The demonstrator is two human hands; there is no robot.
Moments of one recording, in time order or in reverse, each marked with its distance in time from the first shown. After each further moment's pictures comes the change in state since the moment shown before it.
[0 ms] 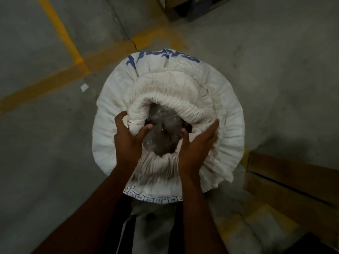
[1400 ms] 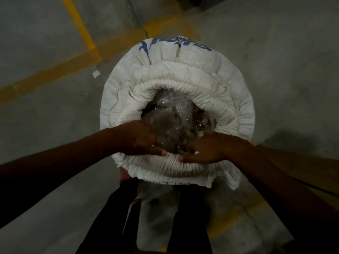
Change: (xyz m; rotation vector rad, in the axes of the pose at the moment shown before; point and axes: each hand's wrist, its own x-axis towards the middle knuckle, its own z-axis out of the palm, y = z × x) left_hand 0.012 -0.004 -0.053 1.095 -1.139 1.025; right_hand 0.027 -0.012 -0.073 -0.900 -1.422 -0.775
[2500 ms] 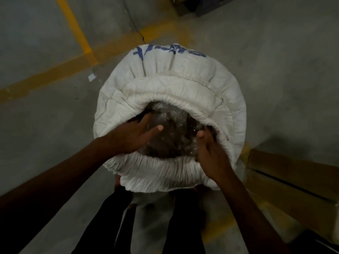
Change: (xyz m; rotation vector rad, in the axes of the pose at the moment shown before) left_hand 0.008 0.004 -0.003 -0.558 0.416 -0.506; right_hand -0.012 -0.010 0.046 0.833 0.861 0.390
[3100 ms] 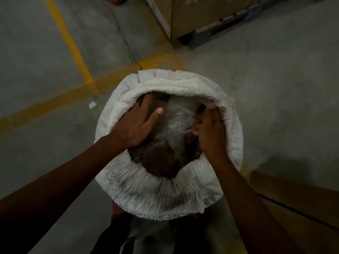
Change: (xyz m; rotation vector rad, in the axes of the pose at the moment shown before) left_hand 0.074 0.023 -0.068 -0.143 0.397 0.161; right_hand 0.093 -0.095 -0.032 0.515 0.264 0.002
